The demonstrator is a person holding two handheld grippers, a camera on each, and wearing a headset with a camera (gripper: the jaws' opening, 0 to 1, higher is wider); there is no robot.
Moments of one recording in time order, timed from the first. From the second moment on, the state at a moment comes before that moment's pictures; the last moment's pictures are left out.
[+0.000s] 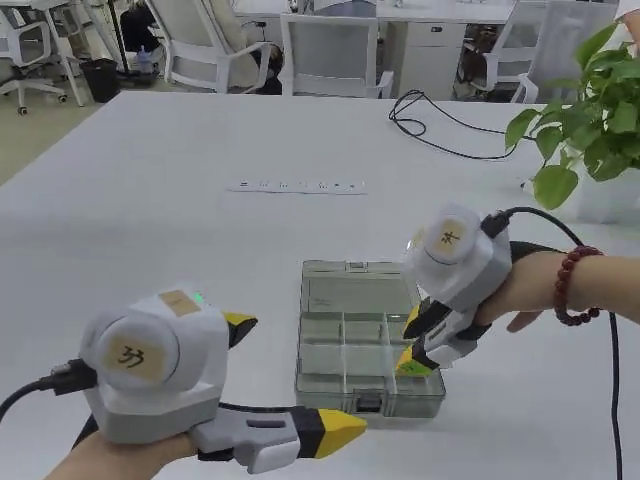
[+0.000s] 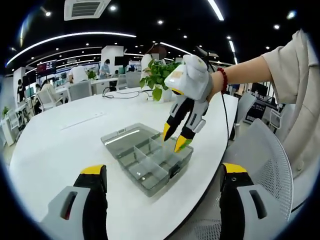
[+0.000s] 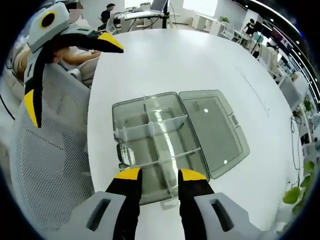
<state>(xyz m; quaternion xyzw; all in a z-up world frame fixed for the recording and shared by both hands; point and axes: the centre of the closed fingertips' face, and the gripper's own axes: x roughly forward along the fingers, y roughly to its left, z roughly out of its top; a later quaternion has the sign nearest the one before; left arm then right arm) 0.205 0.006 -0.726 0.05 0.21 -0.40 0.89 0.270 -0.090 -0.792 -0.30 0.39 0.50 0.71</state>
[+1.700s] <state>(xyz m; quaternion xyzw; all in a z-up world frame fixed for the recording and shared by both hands) 0.189 0.052 -0.727 0.05 0.23 -0.32 0.92 0.203 -0.142 -0.729 -0.06 0.23 0.38 0.89</state>
